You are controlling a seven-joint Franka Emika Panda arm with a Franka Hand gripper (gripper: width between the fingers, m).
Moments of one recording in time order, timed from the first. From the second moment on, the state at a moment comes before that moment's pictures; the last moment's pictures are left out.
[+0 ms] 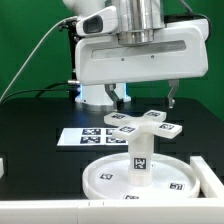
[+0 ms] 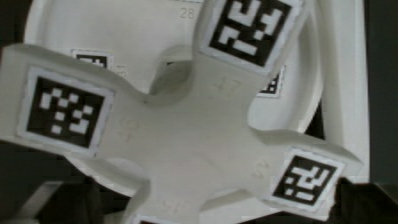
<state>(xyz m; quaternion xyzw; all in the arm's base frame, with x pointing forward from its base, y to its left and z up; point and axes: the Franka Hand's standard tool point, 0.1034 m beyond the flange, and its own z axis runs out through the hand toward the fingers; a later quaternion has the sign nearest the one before) 0.568 0.039 0.135 -0.99 0.11 -0.03 0.05</state>
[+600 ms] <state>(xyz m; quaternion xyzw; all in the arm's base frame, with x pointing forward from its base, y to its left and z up) 0.567 0.035 0.129 -1.00 -0.07 -0.02 0.03</state>
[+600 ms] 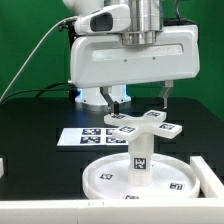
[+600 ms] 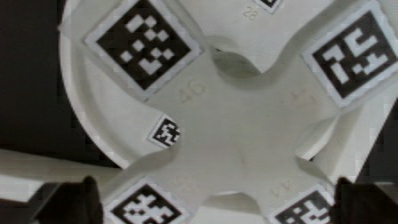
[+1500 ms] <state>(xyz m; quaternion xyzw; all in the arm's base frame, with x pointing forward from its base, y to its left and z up) 0.560 0.039 0.103 -1.00 -0.02 -0.01 0.02</state>
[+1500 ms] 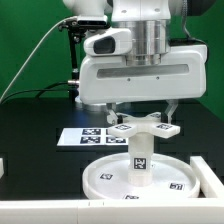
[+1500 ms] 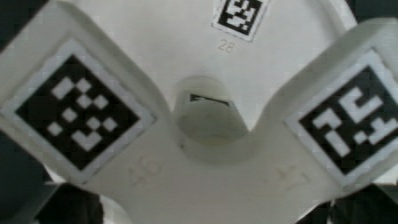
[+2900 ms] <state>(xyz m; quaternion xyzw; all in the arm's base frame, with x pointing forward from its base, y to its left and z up) 0.563 0.042 0.102 -0.87 0.48 -0.01 0.03</state>
